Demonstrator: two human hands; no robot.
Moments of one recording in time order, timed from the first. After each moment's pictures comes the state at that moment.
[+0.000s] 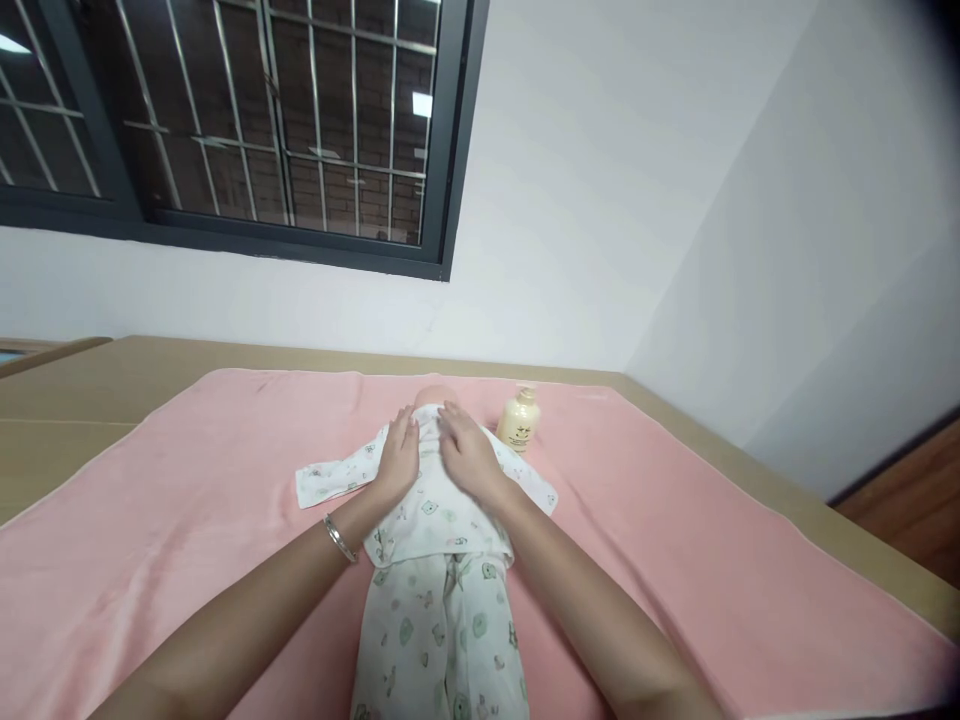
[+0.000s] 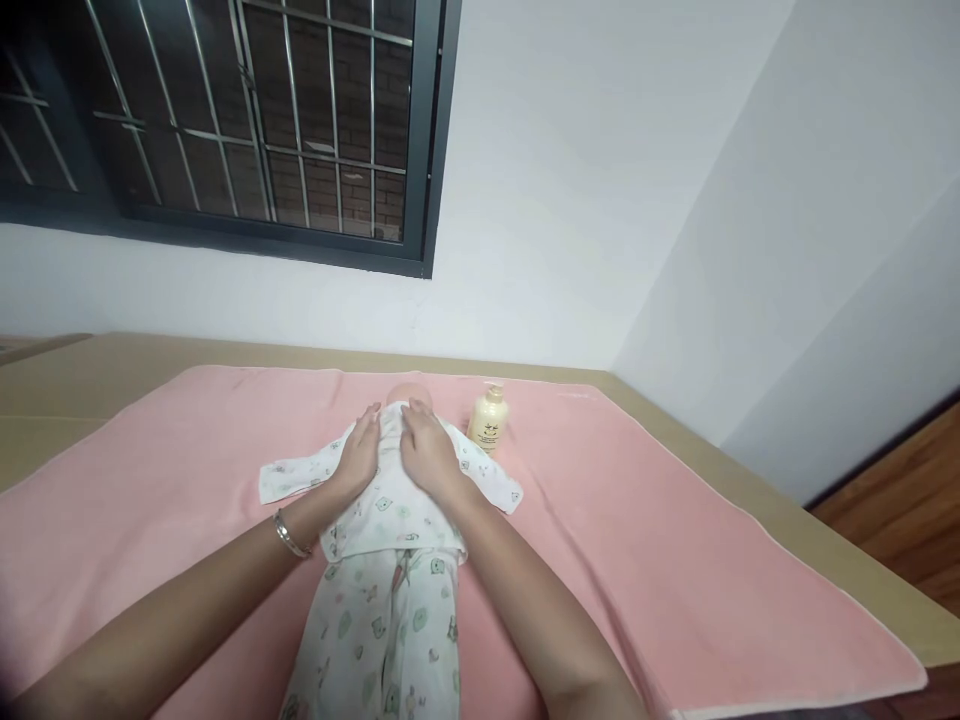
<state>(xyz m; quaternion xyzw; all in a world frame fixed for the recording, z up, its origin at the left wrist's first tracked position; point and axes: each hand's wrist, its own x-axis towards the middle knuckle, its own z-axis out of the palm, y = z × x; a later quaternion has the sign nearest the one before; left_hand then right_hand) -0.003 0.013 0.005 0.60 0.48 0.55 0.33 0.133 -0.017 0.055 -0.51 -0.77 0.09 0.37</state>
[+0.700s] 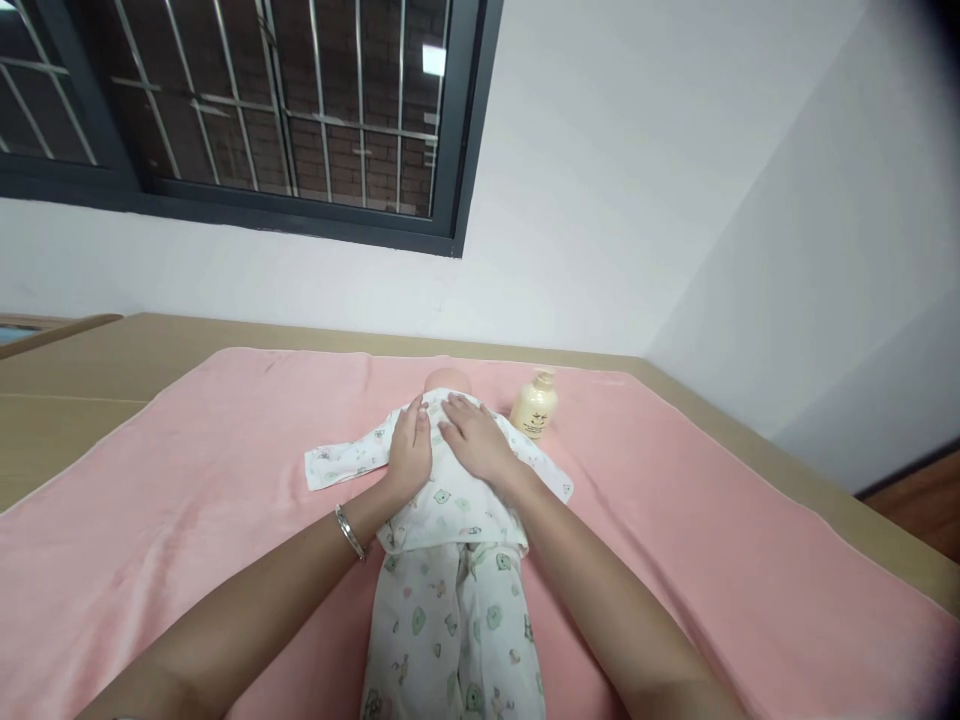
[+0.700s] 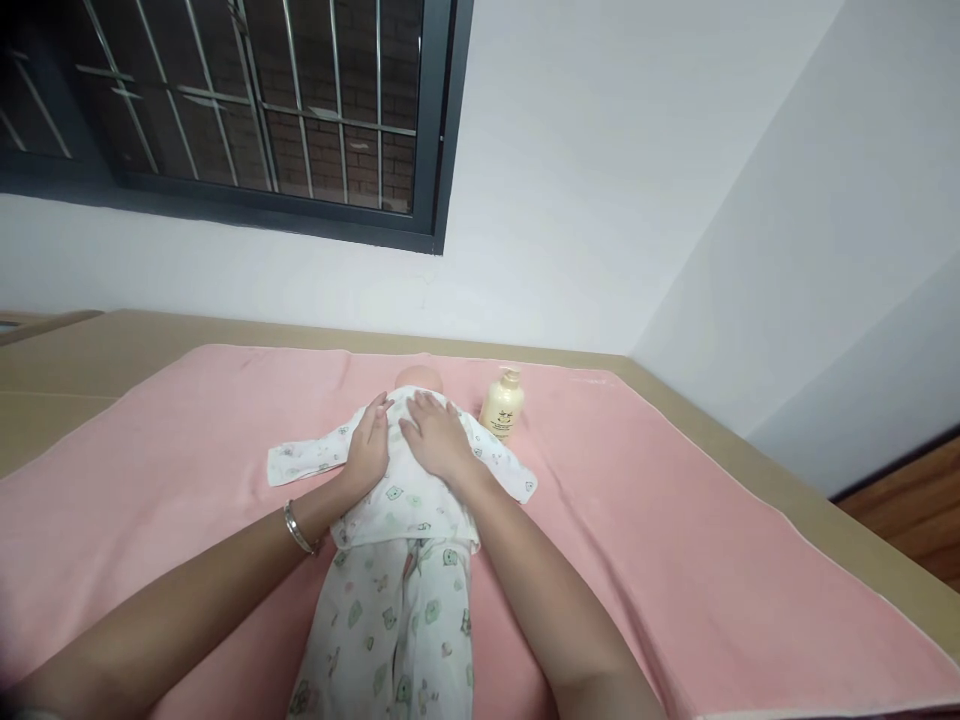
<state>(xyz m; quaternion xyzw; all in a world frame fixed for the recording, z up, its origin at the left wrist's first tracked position) -0.004 0.011 -0.018 0.61 0.46 0.59 0.26 0.131 -0.008 0.051 -0.56 -0.81 0.05 0.17</state>
